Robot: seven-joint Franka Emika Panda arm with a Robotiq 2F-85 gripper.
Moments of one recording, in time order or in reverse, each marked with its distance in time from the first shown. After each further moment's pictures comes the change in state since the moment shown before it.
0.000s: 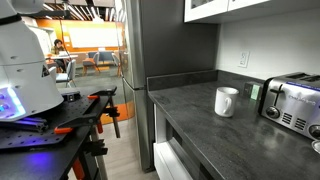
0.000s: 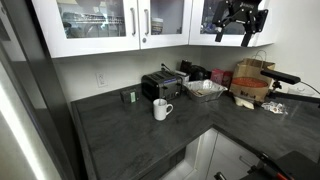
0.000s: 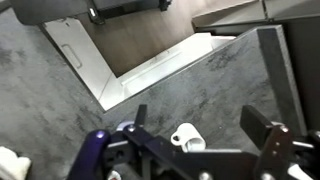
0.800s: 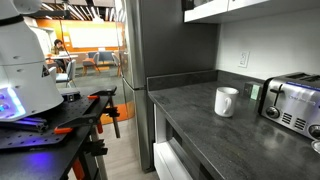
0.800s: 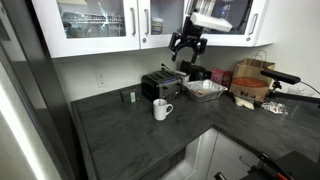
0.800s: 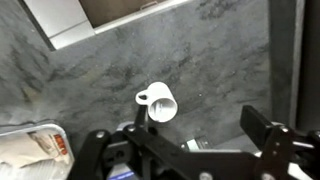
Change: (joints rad) arm 0.092 0.471 0.072 0.134 0.045 0.499 -0.070
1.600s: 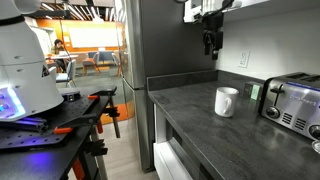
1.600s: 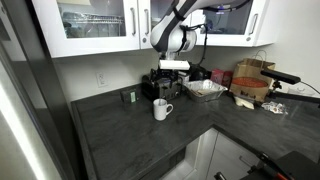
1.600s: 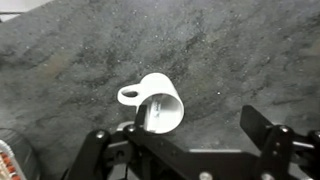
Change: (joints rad) arm 0.039 0.590 0.020 0.349 -0.084 0.188 0.124
